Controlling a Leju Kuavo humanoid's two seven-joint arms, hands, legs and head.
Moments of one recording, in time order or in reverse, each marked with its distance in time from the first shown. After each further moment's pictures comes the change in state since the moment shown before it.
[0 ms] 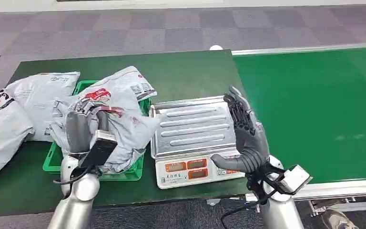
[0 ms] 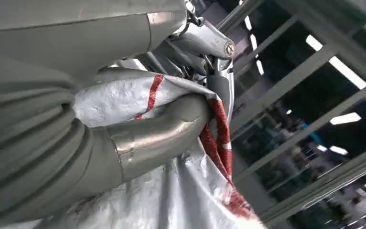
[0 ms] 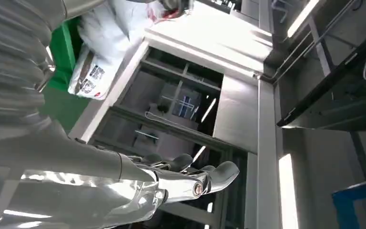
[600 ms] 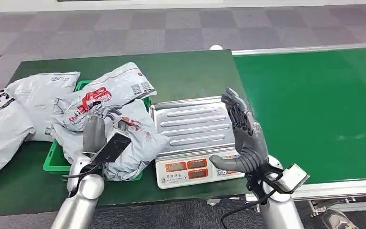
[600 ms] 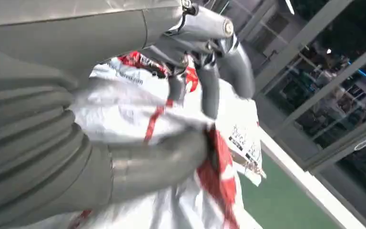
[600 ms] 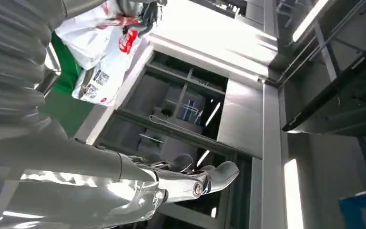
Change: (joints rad) left arm -0.025 0.003 0.002 0.131 -0.037 -0.153 0.088; right arm 0.001 0.000 0.000 0.000 0.011 0.018 0.019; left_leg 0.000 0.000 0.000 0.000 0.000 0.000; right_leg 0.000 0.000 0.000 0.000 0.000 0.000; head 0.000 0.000
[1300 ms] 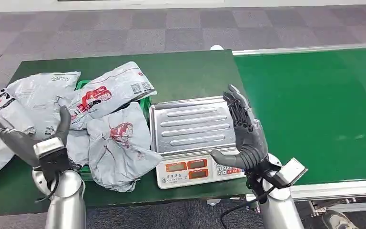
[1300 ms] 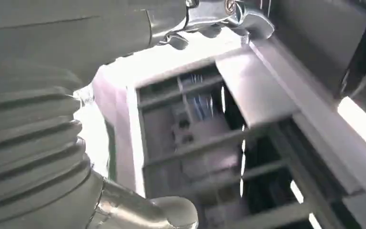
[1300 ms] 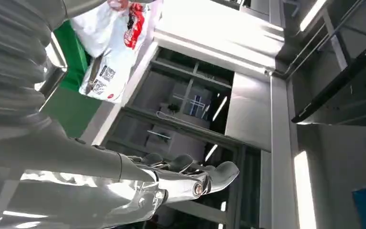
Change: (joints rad) left arm 0.042 -0.167 0.293 -0.262 0.205 0.433 -0.414; right arm -0.010 0.000 0.000 0.019 -0.023 -0.038 0.027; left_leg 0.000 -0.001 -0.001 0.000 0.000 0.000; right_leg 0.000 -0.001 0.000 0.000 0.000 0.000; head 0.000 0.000
